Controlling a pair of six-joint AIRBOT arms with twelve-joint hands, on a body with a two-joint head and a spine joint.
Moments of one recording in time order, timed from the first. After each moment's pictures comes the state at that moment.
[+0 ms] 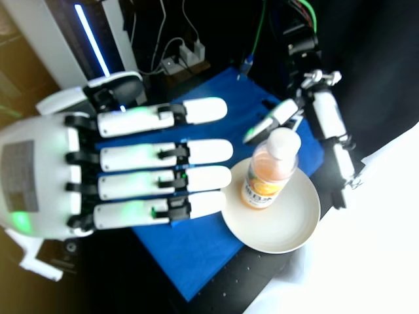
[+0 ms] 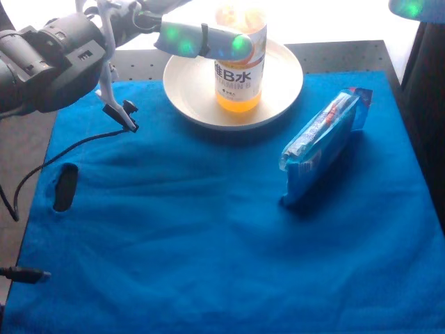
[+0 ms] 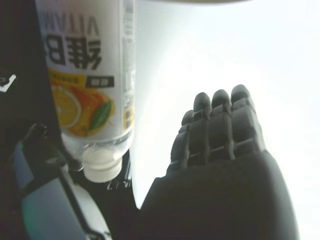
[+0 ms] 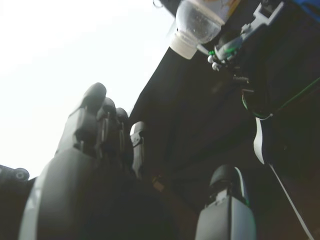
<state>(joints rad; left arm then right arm) 0.49 -1.50 1.88 0.28 -0.45 0.14 -0.61 -1.02 1.48 -0.30 1.03 0.02</state>
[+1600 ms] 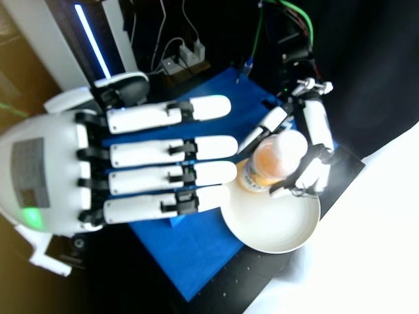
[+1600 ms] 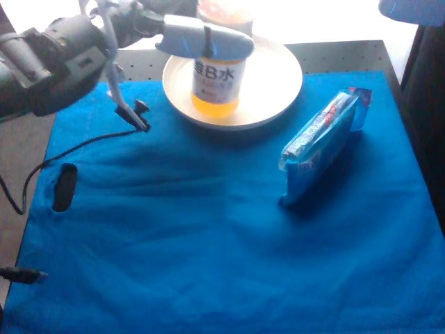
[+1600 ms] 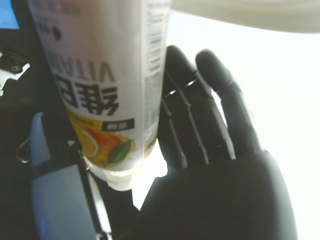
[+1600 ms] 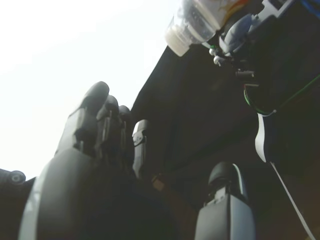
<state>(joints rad) 0.50 -1.48 1.90 0.39 -0.59 -0.07 -0.61 -1.04 1.49 -0.30 1.03 0.02</state>
